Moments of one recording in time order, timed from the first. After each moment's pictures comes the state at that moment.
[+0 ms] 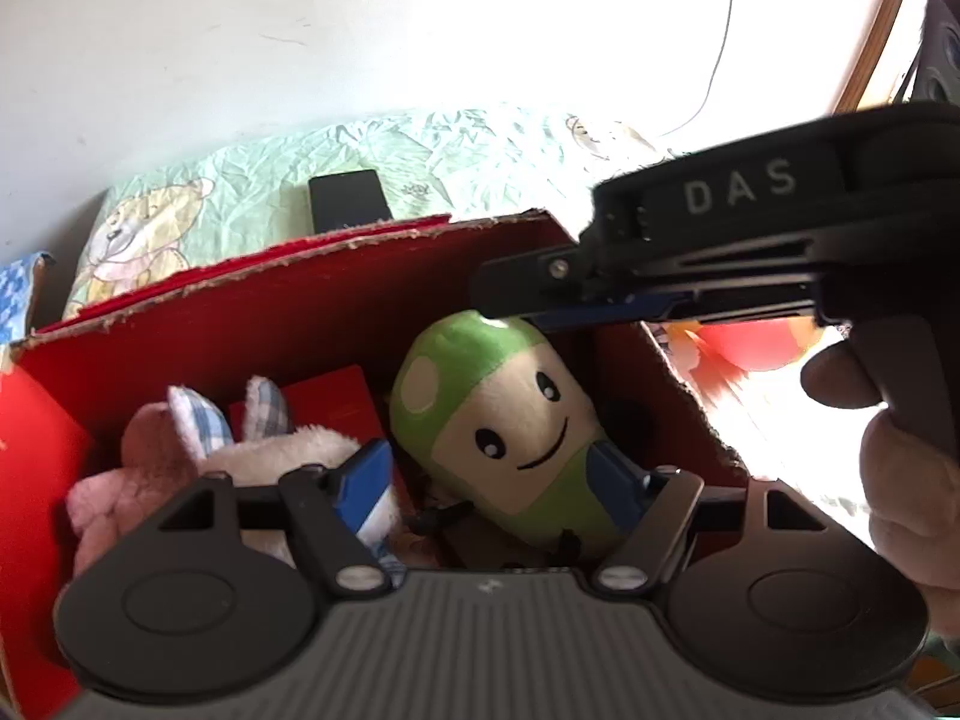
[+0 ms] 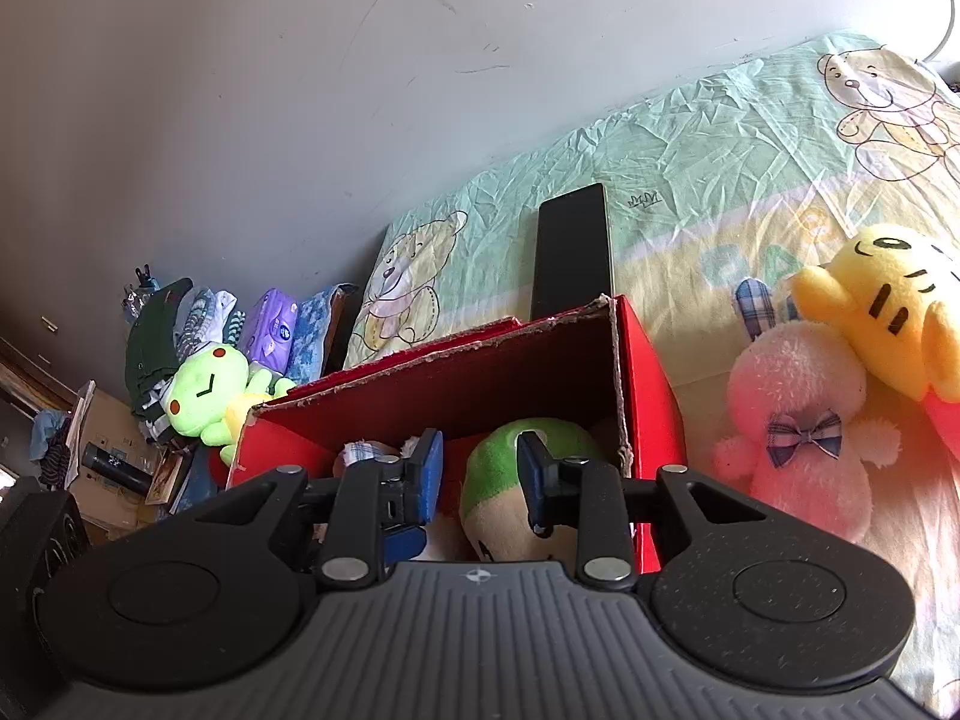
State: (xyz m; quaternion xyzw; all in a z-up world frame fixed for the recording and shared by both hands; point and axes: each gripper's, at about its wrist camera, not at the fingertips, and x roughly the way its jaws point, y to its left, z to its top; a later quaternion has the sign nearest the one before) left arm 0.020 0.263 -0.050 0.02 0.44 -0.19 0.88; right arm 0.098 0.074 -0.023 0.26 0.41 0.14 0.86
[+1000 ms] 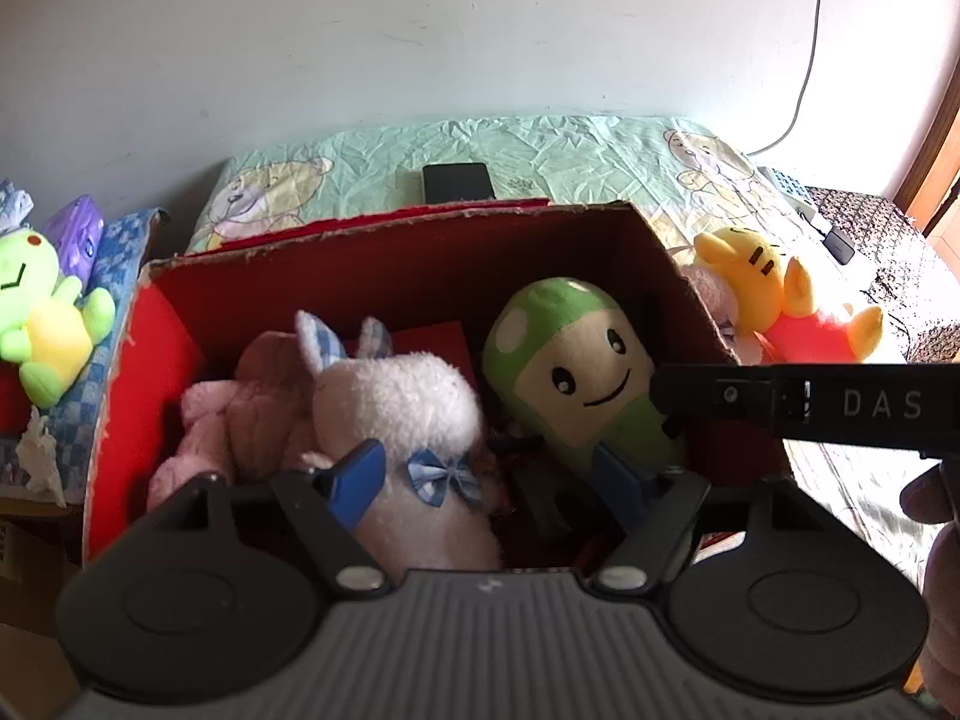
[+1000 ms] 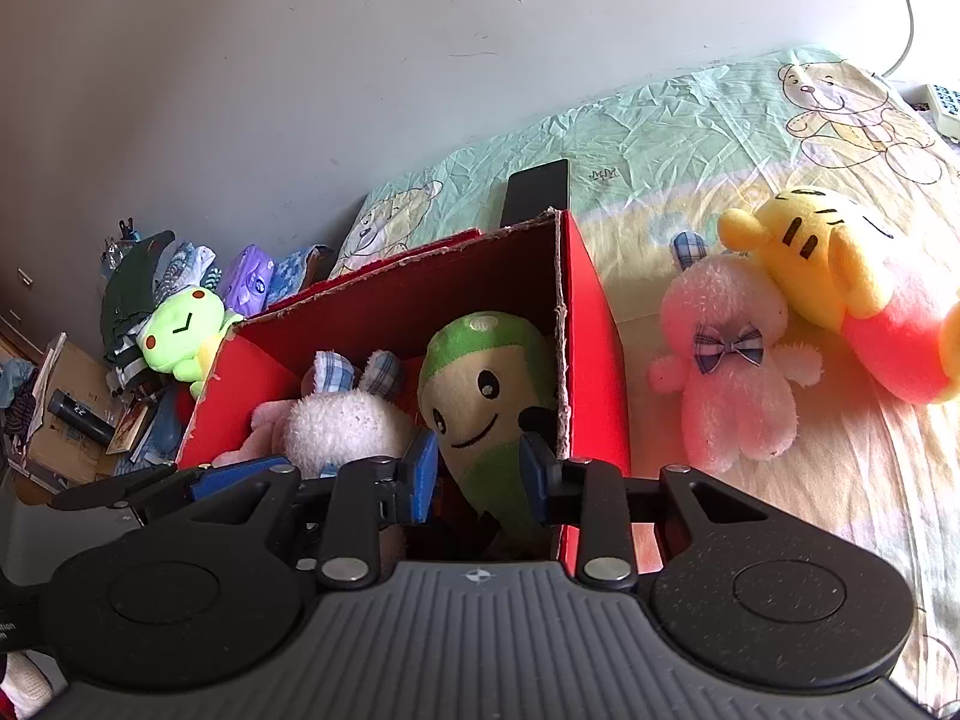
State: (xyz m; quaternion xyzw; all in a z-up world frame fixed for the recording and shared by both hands) left arm -0.019 0.275 -0.036 0.01 0.44 -0.08 0.89; right arm 0.038 0.073 -0.029 0.21 0.41 0.13 0.88
